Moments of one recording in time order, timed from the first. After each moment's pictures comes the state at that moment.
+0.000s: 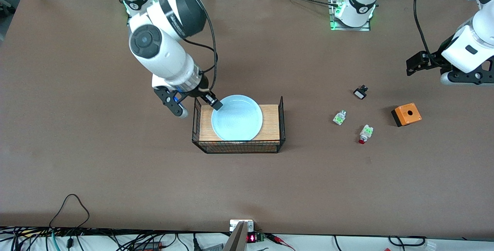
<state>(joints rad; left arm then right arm) -0.01 -0.02 -0.03 -1.70 0.04 1.62 -0.03 0.63 0.39 -0.08 -1.47 0.25 1.97 1.25</state>
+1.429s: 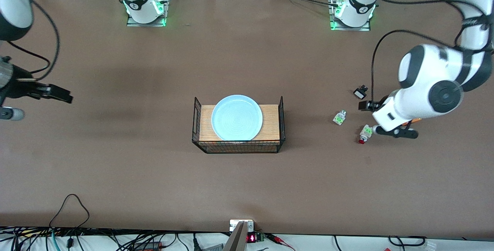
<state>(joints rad) -0.05 0.41 -0.08 -1.70 0.07 1.90 0.03 0.03 0.25 -0.12 -1.43 0.01 1.61 0.02</state>
